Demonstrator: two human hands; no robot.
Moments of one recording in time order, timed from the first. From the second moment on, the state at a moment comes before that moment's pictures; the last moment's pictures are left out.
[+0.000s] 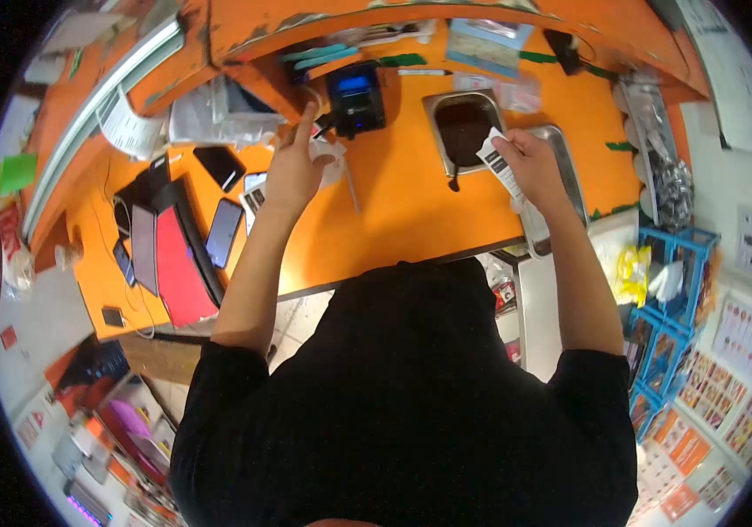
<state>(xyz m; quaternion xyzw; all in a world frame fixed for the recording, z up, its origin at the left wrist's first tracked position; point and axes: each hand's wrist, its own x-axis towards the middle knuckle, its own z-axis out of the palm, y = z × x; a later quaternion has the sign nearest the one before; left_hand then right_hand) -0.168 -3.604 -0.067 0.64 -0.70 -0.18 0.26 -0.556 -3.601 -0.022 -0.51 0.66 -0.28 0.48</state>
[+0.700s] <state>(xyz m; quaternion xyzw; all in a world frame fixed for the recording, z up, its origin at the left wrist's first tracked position) -0.526 -3.442 0.001 0.31 -0.58 -0.75 0.10 -0.647 -3.186 0.010 -0.18 0.54 -0.50 0.66</state>
